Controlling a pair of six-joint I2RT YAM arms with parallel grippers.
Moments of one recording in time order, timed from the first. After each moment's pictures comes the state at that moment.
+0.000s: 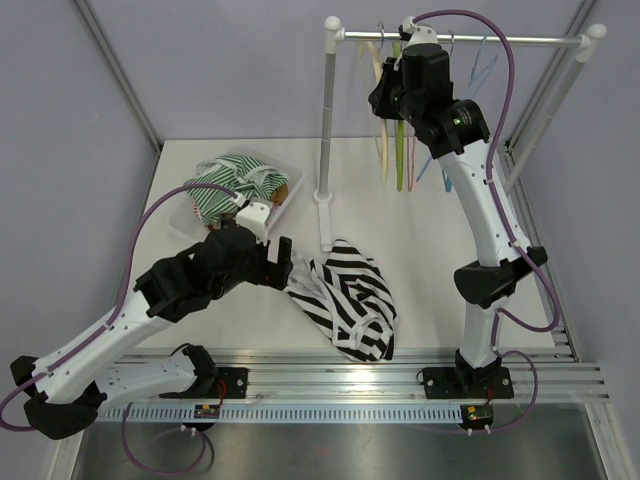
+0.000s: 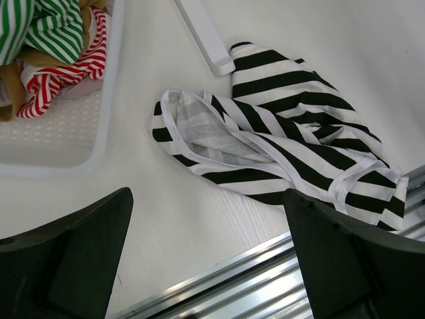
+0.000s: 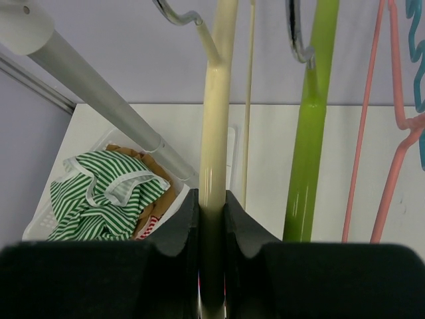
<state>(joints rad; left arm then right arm) -0.91 0.92 1.13 -0.87 -0.35 -0.38 0.47 1.94 2.51 -0.86 0.18 0.34</state>
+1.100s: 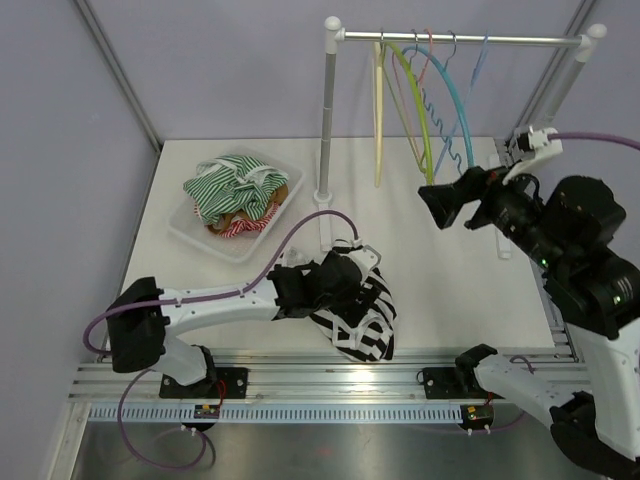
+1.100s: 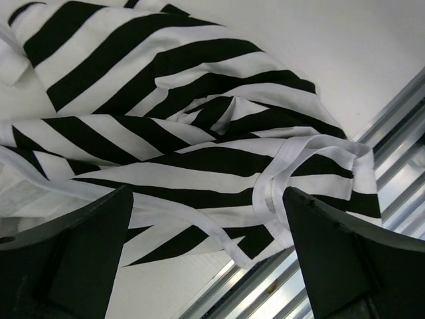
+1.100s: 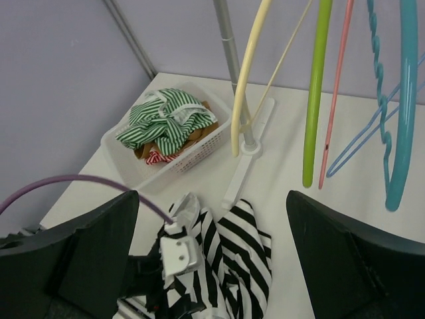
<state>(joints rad) -1.18 1.44 1.03 -0.40 -0.22 -0.33 0.47 0.99 1.70 -0.81 -0.04 0.27</state>
